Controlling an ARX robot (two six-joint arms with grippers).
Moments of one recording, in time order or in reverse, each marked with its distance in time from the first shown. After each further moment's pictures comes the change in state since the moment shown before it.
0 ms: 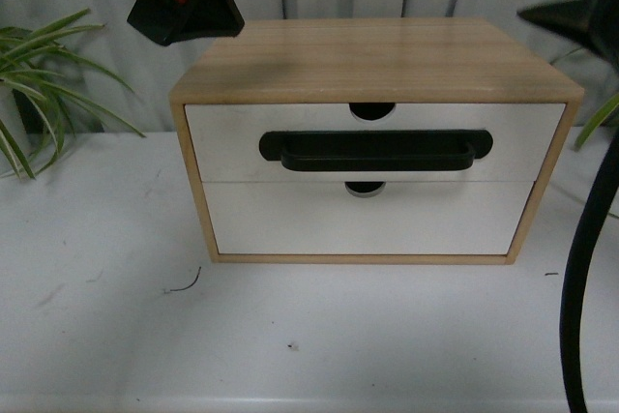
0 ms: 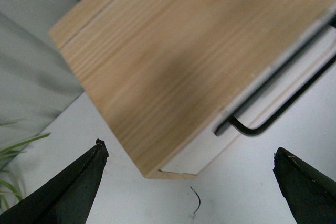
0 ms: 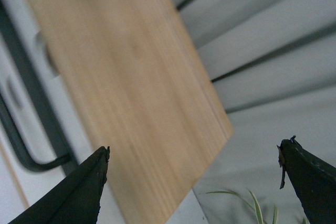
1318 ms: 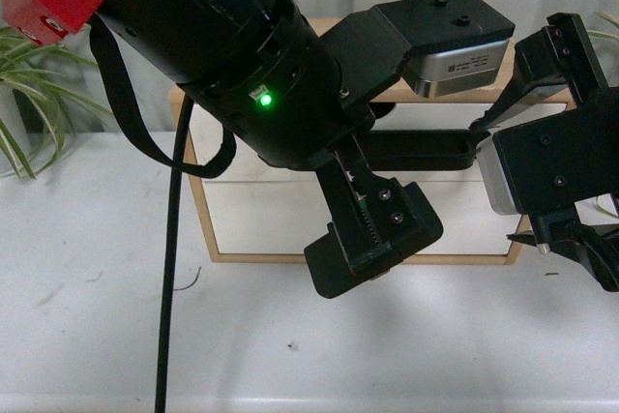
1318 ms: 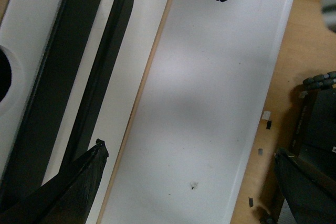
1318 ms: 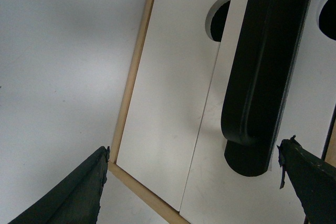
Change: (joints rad) left arm -0.243 0.253 0.026 -0.084 0.102 0.211; right arm 0.050 0.187 0.034 -0.347 0.021 -0.661
